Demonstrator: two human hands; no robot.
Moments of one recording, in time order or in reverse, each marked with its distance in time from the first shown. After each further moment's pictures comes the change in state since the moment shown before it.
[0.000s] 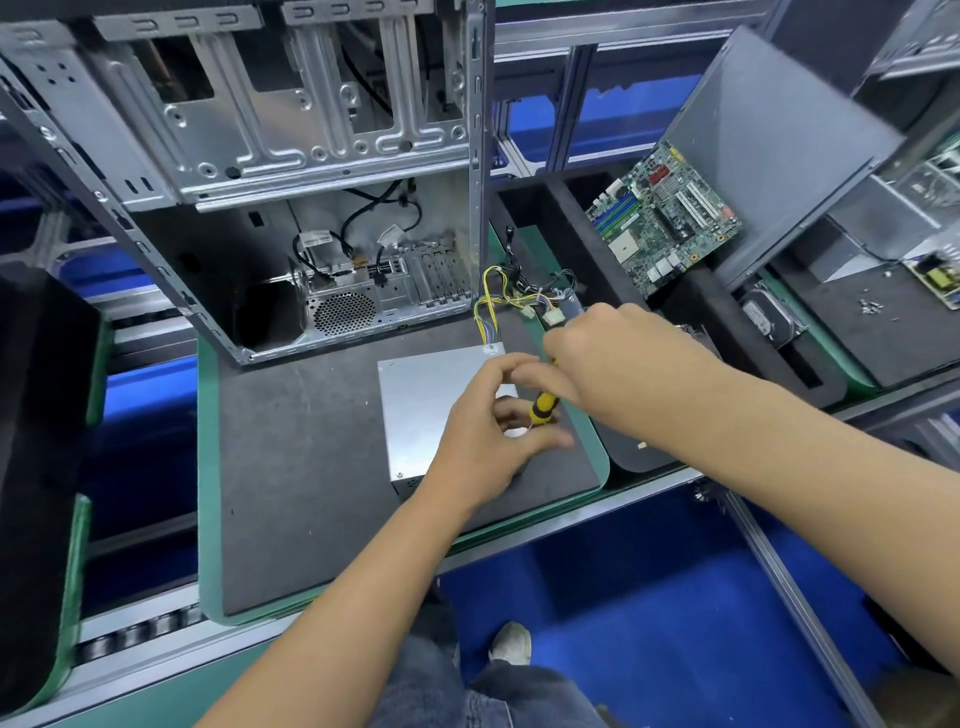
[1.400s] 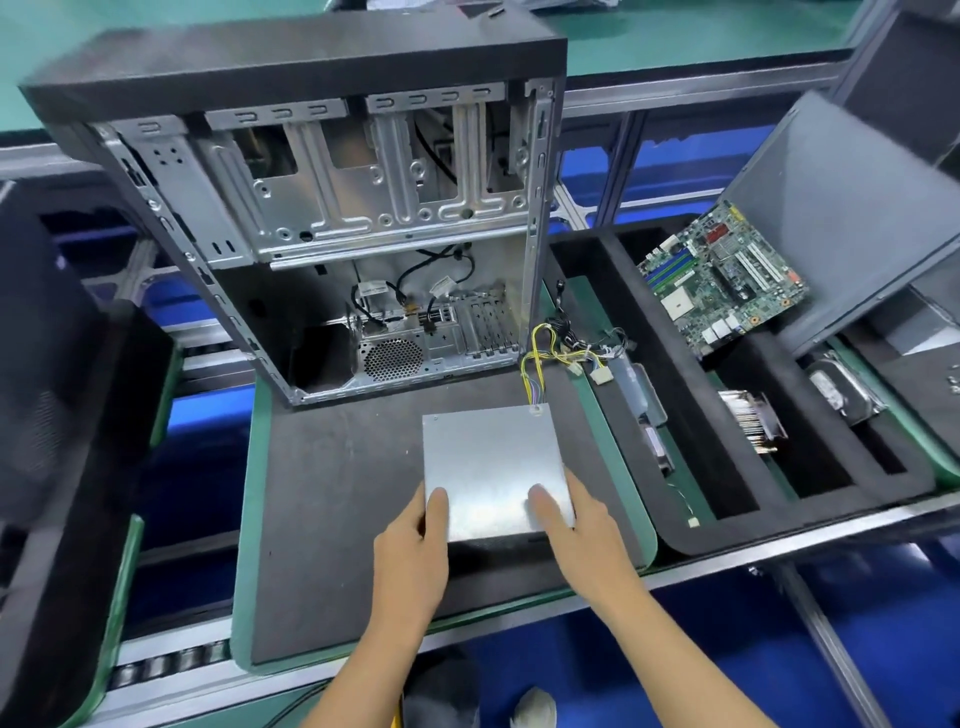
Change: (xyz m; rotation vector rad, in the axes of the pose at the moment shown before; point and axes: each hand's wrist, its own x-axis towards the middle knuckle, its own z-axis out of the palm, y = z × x) left_hand -0.052 -0.080 -0.071 0.408 0.533 -0.279; right_hand 0.001 -0.069 0.171 1.443 0.027 0.430
